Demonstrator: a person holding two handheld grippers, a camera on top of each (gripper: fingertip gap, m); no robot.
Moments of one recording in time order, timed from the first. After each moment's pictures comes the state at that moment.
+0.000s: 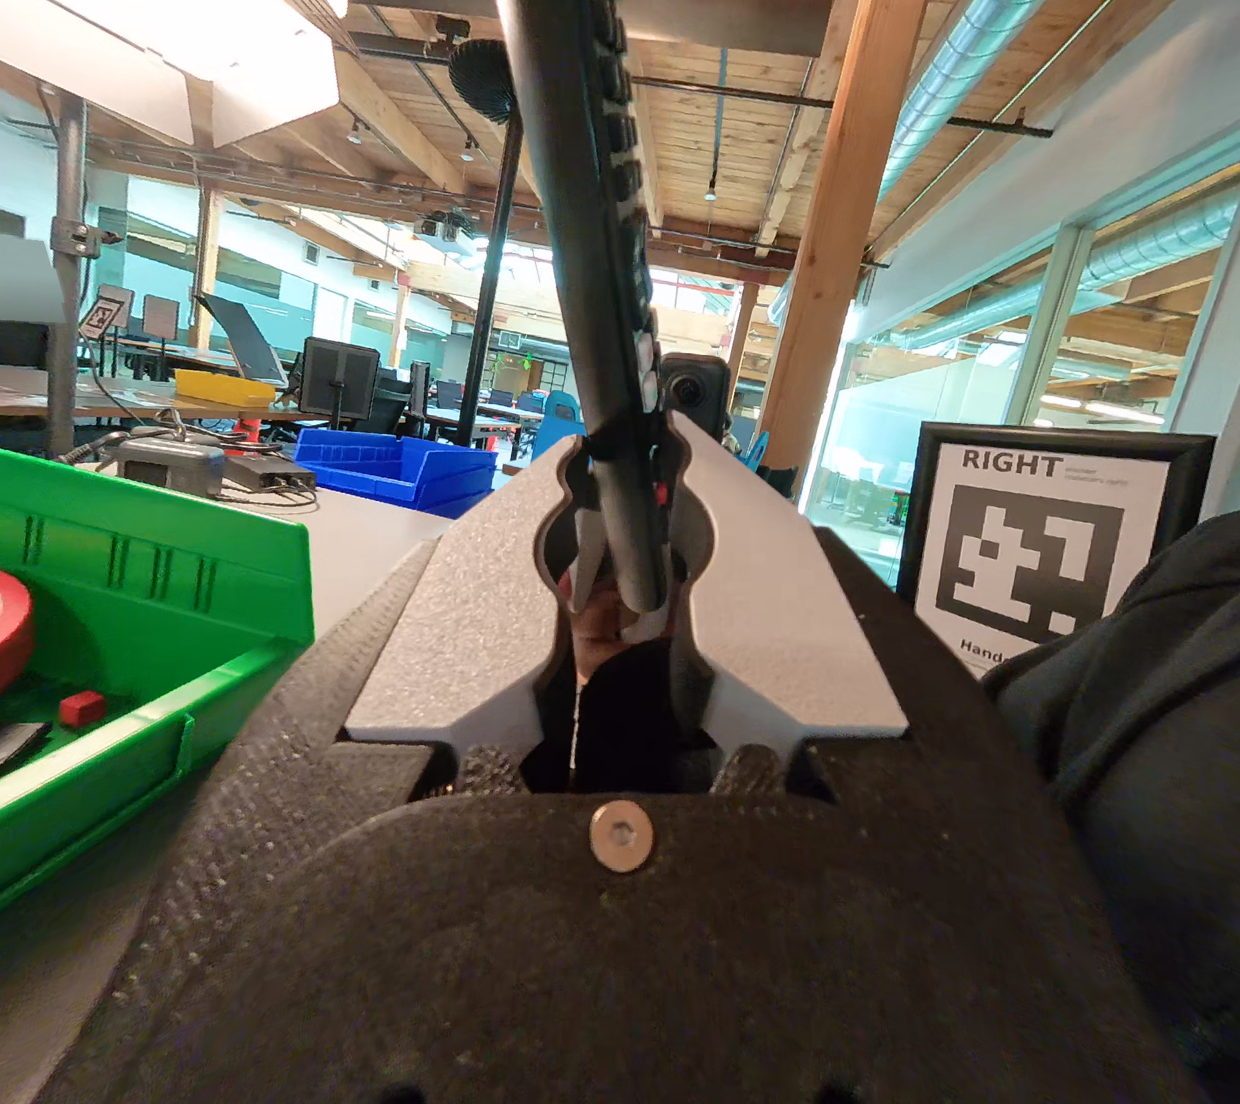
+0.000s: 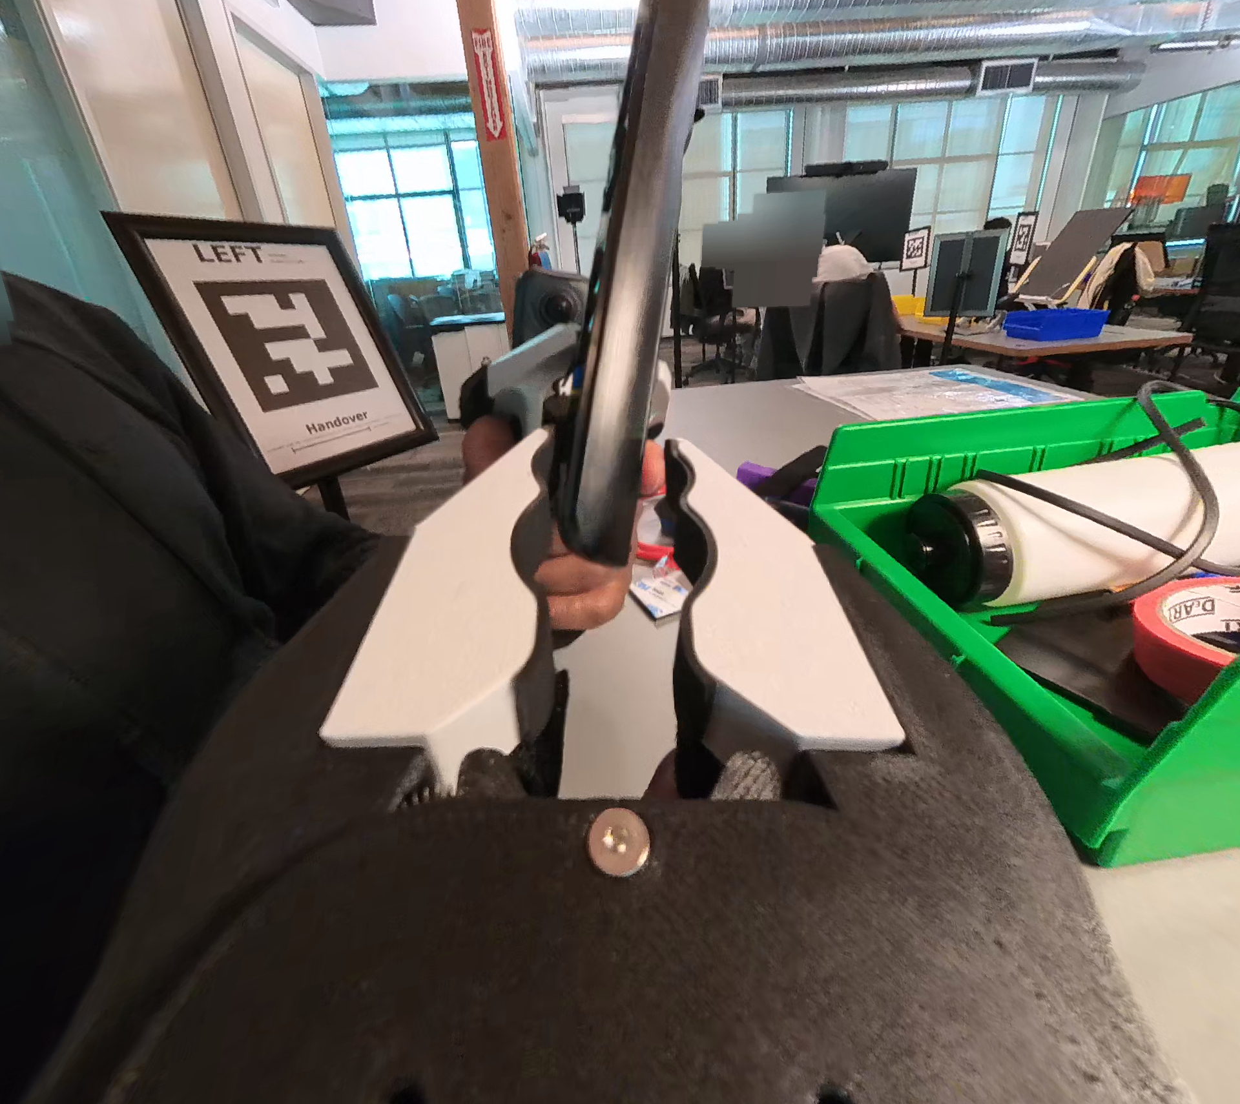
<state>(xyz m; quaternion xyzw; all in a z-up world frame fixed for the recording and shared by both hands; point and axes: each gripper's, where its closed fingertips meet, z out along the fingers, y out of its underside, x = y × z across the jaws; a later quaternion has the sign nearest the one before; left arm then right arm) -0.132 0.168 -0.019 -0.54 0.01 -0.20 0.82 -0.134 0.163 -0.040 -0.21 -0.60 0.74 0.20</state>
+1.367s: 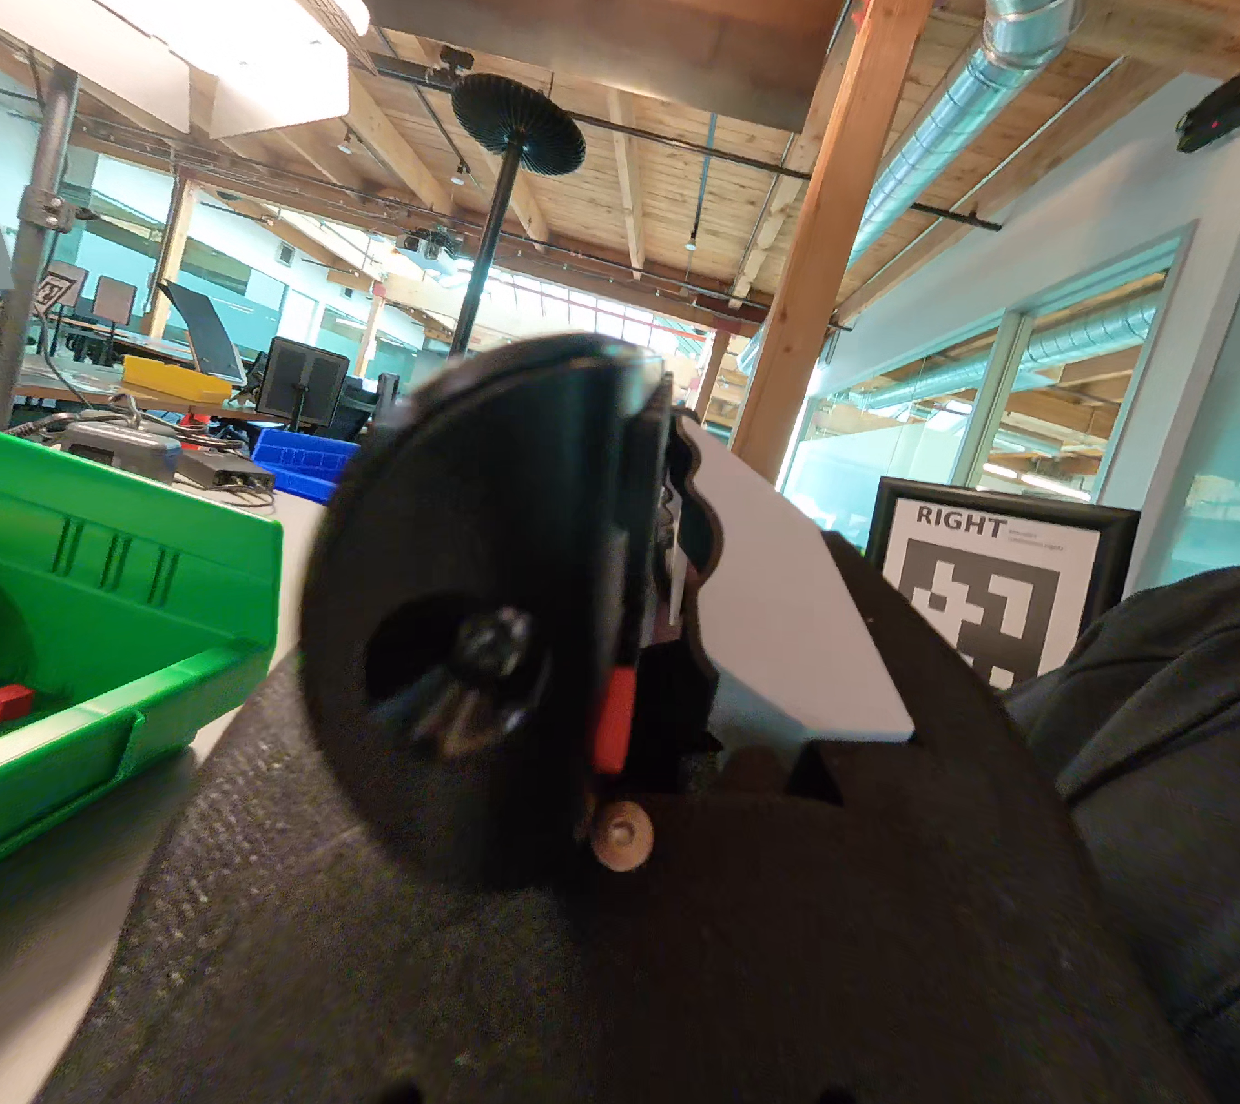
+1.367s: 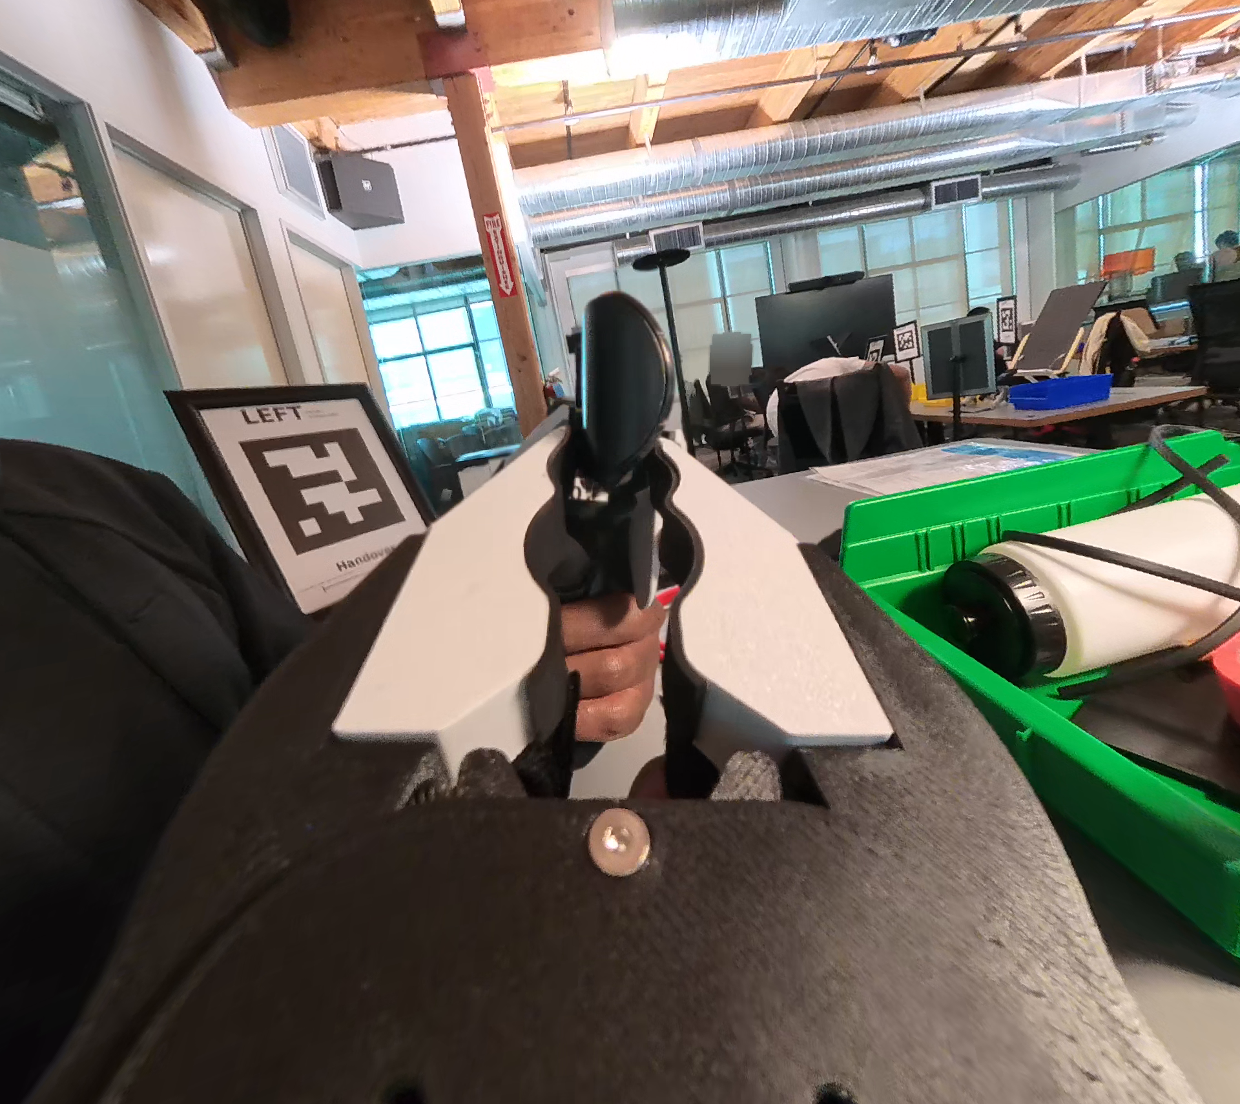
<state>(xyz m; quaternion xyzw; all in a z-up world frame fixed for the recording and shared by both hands) -0.138 0.164 -0.014 -0.51 -0.02 -0.25 0.82 -0.139 0.167 -0.014 -0.22 -0.51 0.81 0.18</state>
